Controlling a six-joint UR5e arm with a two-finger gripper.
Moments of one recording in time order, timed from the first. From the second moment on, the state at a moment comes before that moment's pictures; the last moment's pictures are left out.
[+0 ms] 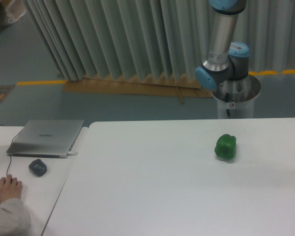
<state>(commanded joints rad) 2.79 -1.81 -1.53 -1.28 1.46 1.71</state>
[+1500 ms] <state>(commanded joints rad) 2.48 -1.87 -1.56 -1.21 1.63 1.60</state>
